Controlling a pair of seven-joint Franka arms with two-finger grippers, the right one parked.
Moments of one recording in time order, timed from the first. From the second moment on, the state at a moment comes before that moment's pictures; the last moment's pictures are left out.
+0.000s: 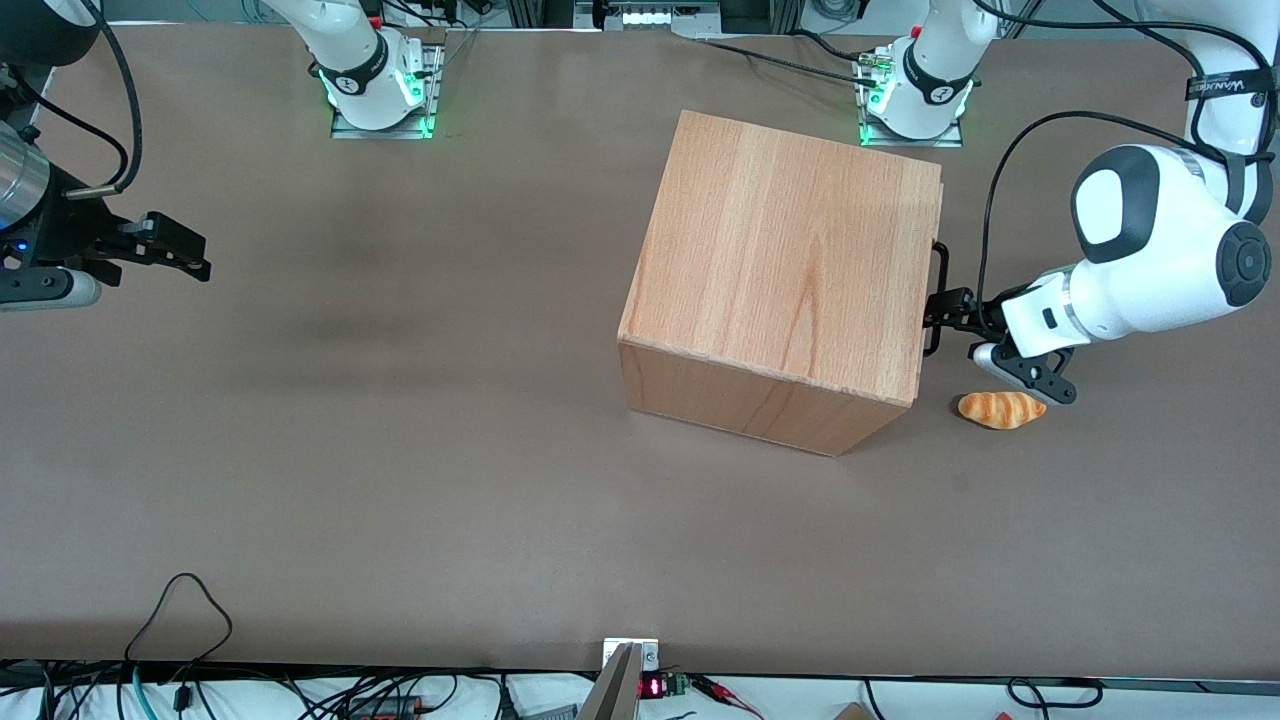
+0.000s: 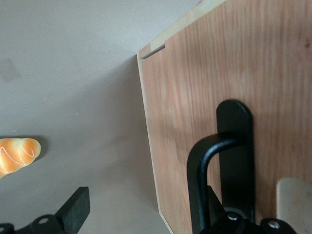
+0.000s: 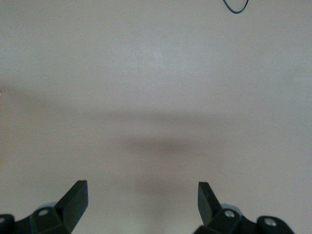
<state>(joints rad) -0.01 0.22 -0.04 -1.92 -0.35 1.98 0.47</state>
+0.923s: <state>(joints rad) 0.05 0.22 0.09 -1.92 -0.35 2.04 0.49</state>
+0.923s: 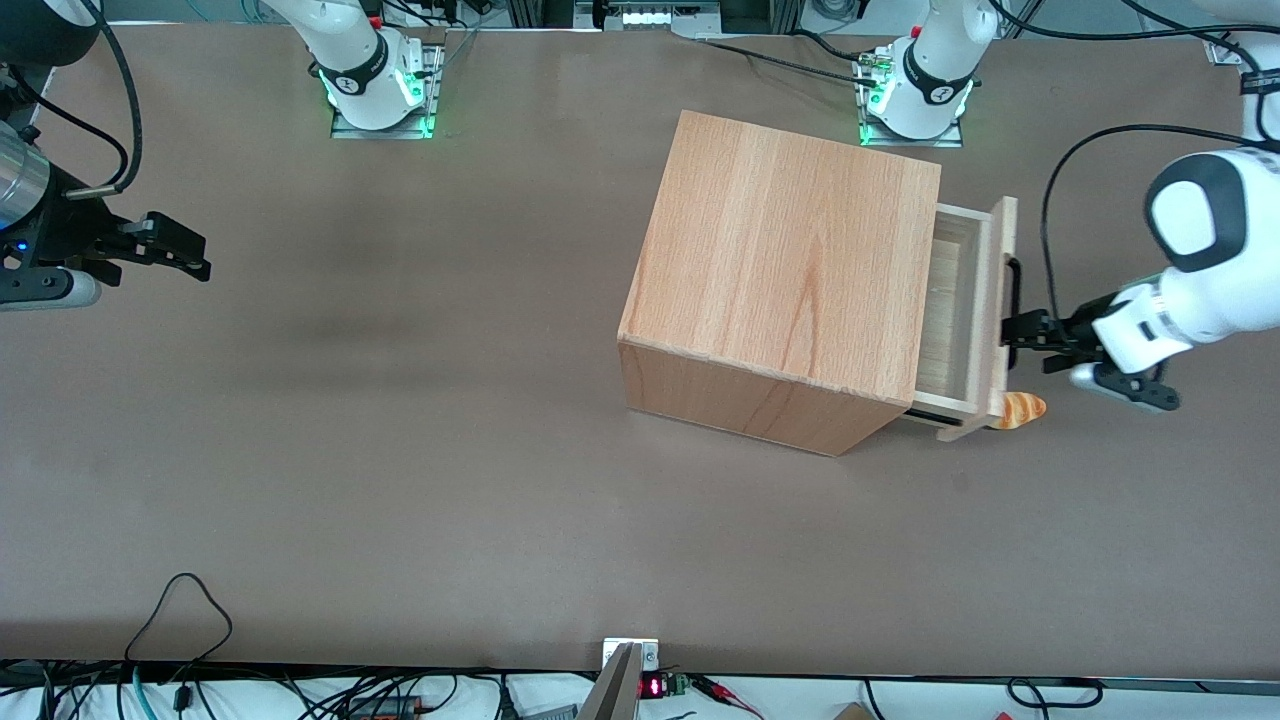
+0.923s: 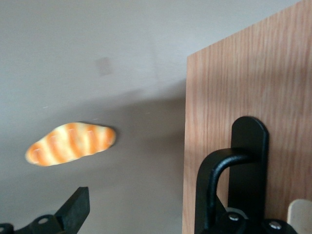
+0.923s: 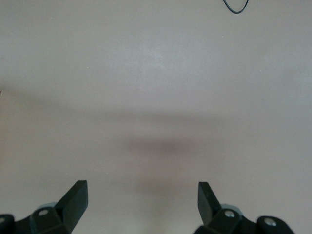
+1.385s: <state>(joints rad) 0.10 0.23 0.14 -1.90 -0.35 2.06 0.53</state>
